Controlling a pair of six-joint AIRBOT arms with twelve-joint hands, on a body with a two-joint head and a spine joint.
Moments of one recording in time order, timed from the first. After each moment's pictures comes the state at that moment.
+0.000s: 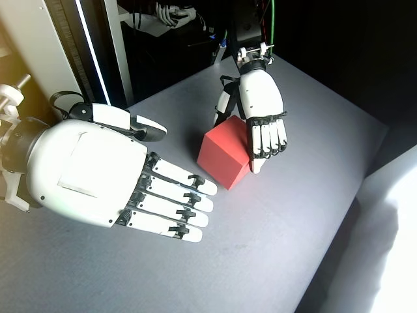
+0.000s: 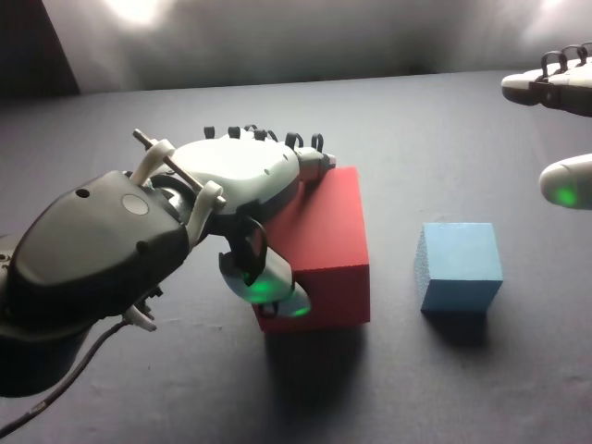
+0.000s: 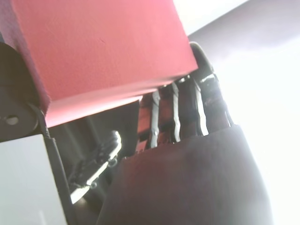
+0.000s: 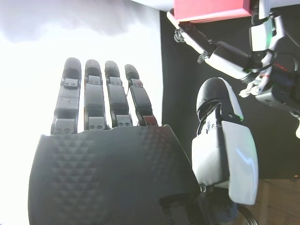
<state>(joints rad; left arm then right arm) 0.20 -1.11 0.83 -1.26 -0.59 1.99 -0.26 -0.58 0.83 -0.20 0.30 -0.51</state>
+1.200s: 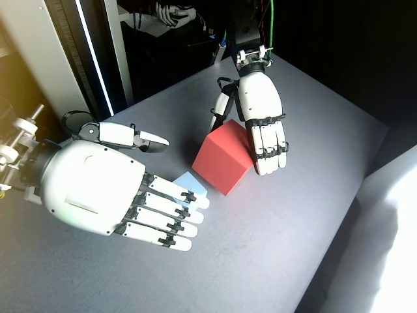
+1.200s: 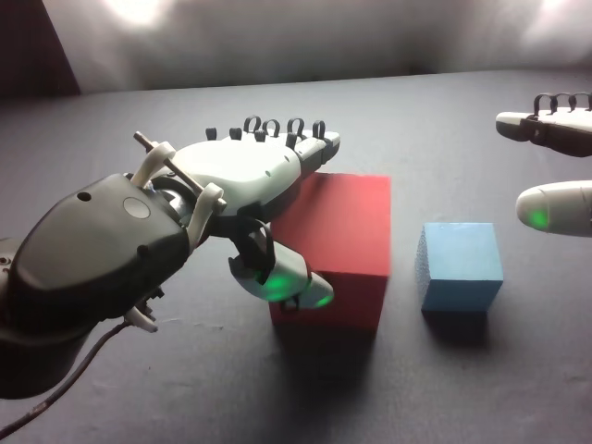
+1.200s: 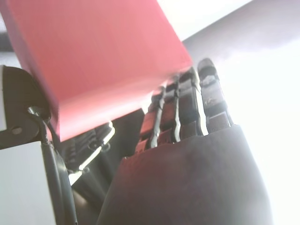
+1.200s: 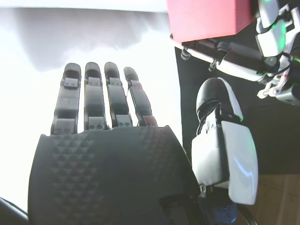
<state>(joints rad) 0.21 -1.11 0.82 -1.25 -0.60 1.97 -0.46 -0.68 0.83 0.23 0.47 -0.72</state>
